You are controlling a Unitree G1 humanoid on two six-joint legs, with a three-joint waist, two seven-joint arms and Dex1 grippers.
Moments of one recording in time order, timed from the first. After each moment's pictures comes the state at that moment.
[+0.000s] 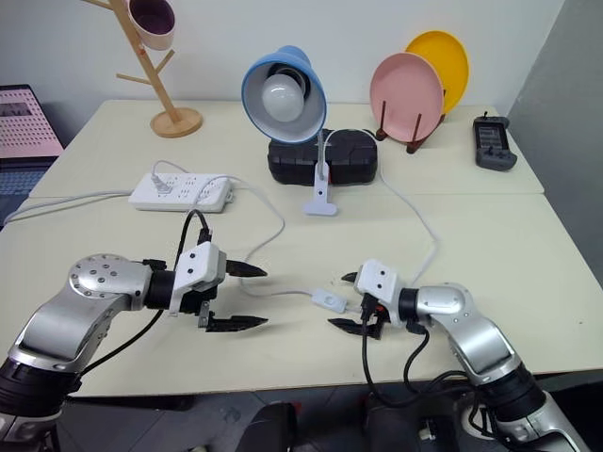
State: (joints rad) left arm -0.28 0.91 -0.09 -0.25 -0.34 0.39 -1.21; right arm -0.31 -0.54 0.35 -0.26 0.18 0.42 0.88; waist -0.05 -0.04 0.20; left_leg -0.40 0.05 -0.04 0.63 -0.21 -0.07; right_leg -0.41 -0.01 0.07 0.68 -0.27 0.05
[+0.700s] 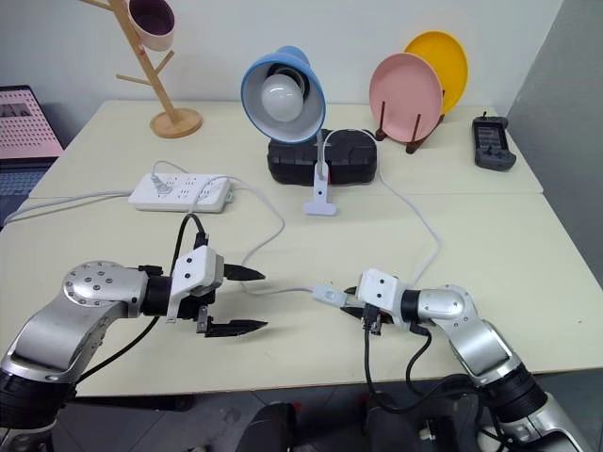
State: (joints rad) left arm -0.25 0.90 -0.06 -0.30 -0.36 0.43 -1.17; right arm -0.30 -0.57 0.36 -0.21 0.05 0.28 0.89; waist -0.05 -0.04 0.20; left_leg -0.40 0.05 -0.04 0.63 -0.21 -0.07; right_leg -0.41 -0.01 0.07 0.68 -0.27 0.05
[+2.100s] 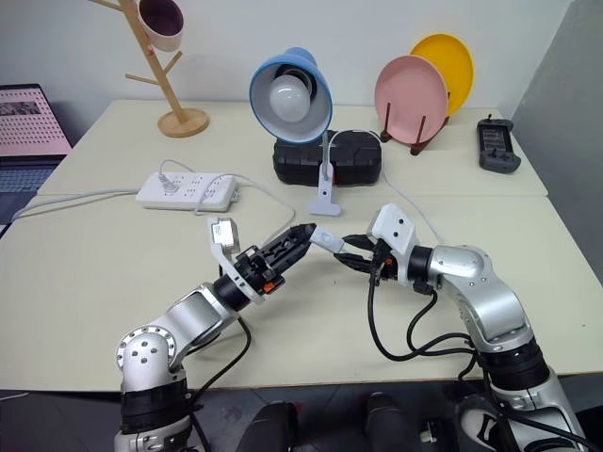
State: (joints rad) left arm -0.29 0.12 0.24 -0.23 -1.45 0.97 -0.13; right arm -0.46 -0.51 0.16 -0.31 0.30 0.56 0.85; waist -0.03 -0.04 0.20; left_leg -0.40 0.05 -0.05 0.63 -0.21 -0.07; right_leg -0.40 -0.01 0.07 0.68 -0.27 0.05
